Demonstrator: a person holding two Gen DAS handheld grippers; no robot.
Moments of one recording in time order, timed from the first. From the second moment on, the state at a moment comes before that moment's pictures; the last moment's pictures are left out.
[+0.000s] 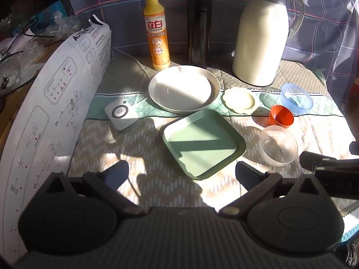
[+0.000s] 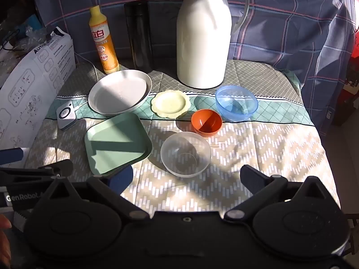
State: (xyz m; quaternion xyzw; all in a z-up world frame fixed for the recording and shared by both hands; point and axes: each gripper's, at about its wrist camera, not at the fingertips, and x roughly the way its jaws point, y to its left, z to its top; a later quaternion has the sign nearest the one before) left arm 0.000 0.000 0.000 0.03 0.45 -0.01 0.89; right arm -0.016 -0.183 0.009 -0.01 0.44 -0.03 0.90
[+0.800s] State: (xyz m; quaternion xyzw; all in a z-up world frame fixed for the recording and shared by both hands) left arm 0.005 0.009 -0.001 0.02 0.44 0.00 0.90; right arm -0.010 -0.191 0.009 -0.01 0.44 -0.05 0.90
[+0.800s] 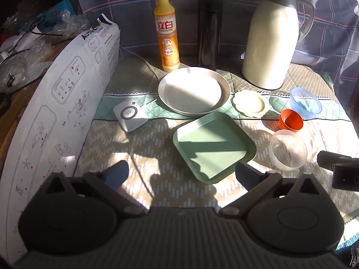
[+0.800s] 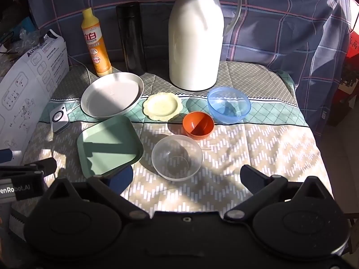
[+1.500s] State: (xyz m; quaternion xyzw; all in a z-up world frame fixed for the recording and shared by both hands) left arm 0.019 0.017 -0.023 -0.01 0.40 -0.05 0.92; right arm 0.012 -0.180 -0.010 -0.03 0.45 -0.03 0.89
